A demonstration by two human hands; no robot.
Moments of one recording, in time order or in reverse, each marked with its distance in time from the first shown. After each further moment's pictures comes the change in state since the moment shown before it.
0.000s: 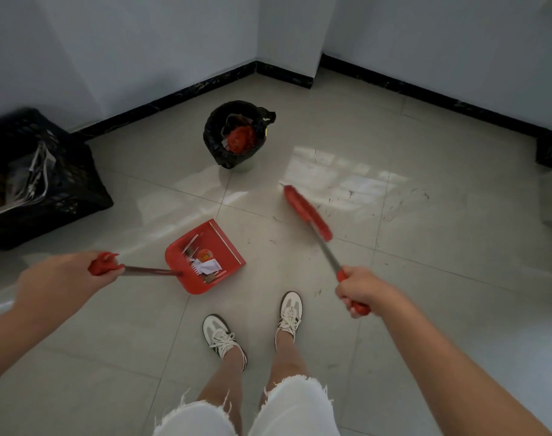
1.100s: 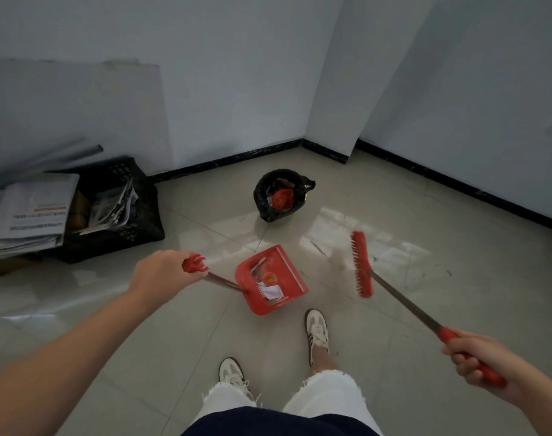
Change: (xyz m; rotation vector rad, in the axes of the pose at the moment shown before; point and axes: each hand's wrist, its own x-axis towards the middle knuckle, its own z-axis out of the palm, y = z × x) left_hand -0.031 0.078 -0.101 -0.168 0.157 0.091; right_hand -0.129 0.016 -0.103 0.438 -0.020 -0.020
